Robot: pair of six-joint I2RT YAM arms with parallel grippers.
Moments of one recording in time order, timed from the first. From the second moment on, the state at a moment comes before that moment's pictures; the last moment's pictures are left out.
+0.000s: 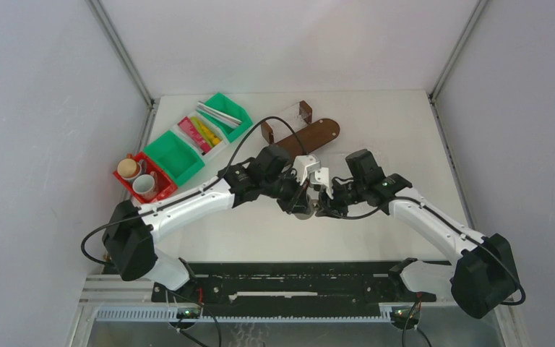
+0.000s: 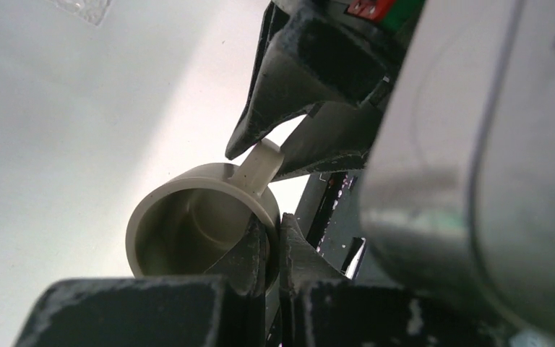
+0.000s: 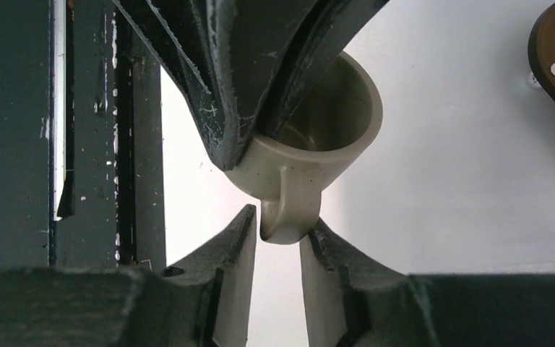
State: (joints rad) left arm -0.89 1.48 1.15 -0.40 0.48 -0.15; right arm 0.53 1.19 0.83 -0.56 -0.77 -0.70
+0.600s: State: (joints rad) left arm -0.89 1.49 1.16 -0.45 0.42 -0.15; right arm 0.53 1.22 0.84 -0.56 -0.76 -0.64
